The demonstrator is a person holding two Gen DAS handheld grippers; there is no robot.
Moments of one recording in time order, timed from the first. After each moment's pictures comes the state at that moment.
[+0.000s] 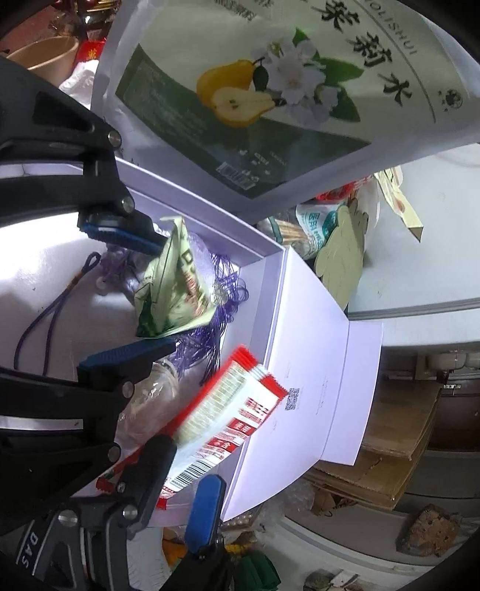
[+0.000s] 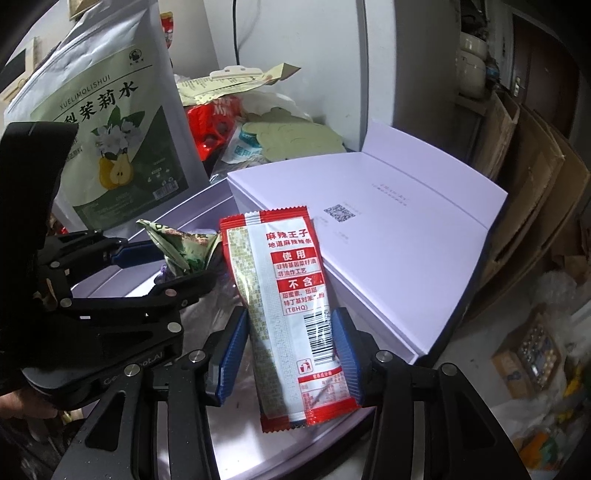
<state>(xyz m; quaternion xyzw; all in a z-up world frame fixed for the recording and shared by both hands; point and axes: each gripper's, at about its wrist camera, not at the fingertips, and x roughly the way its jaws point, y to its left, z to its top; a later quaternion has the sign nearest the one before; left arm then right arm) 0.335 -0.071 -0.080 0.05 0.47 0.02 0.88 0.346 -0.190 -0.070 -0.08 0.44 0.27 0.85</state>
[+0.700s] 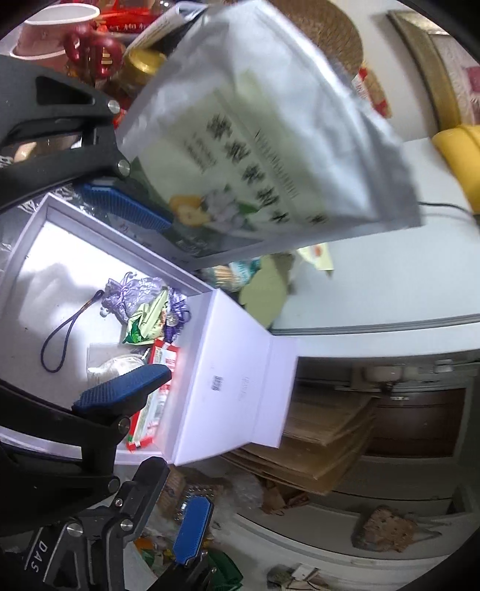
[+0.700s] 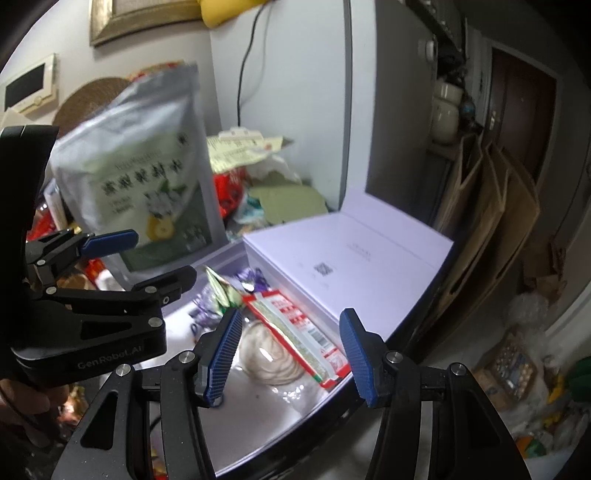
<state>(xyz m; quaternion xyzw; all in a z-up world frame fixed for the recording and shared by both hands) 0.274 -0.062 0.018 0.03 0.37 0.04 0.93 0.289 -0.201 0.015 -0.08 0.36 0.24 0.90</state>
